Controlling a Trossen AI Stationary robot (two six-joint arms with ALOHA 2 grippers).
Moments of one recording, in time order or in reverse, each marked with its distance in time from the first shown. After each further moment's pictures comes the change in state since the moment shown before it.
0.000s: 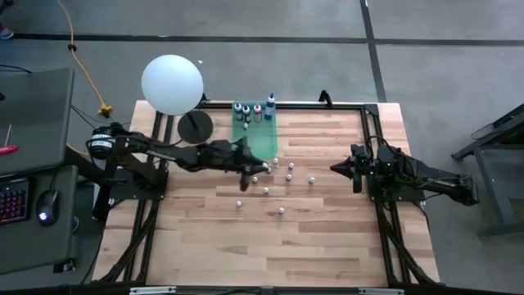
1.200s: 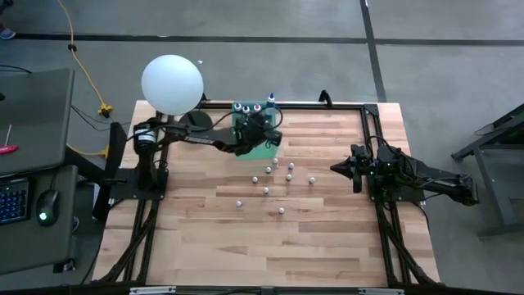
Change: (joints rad) left arm 0.145 0.385 0.576 -0.623 -0.765 -0.471; right arm 0.000 0.000 0.000 0.001 0.000 0.001
